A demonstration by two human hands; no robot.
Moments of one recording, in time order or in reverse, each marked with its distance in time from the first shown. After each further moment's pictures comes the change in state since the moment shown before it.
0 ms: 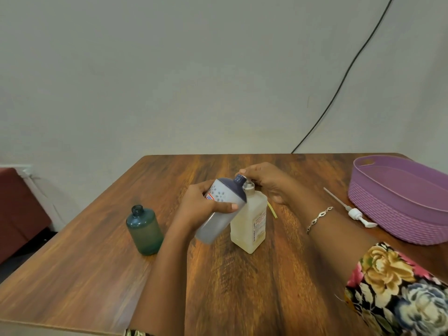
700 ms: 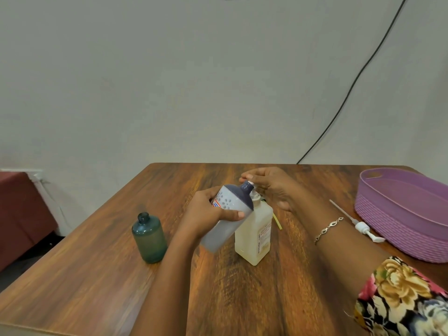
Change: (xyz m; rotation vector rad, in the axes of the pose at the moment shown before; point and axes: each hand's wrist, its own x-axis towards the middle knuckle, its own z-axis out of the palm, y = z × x) left_hand -0.001 0.005 0.000 0.050 0.021 0.016; right_hand 0.000 -0.009 -0.003 0.054 0.024 -0.081
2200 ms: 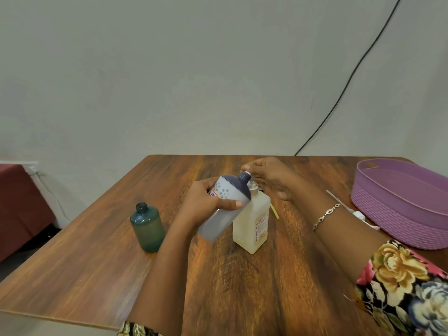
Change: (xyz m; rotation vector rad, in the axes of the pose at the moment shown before) left_hand -0.001 0.002 0.000 -0.016 -0.014 0.002; right_hand -0.001 -0.002 0.000 -0.126 0.018 -0.002
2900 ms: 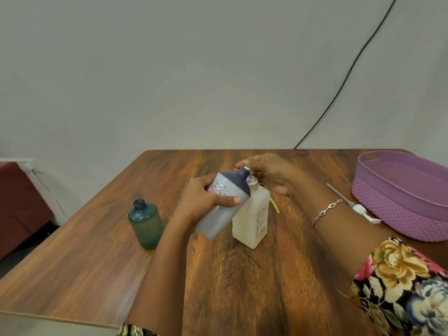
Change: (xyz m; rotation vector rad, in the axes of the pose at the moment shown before) left_hand 0.000 -0.003 -0.003 -0.038 -0.021 -0.011; right_hand 0.003 0.002 0.002 0.111 -0.086 0.062
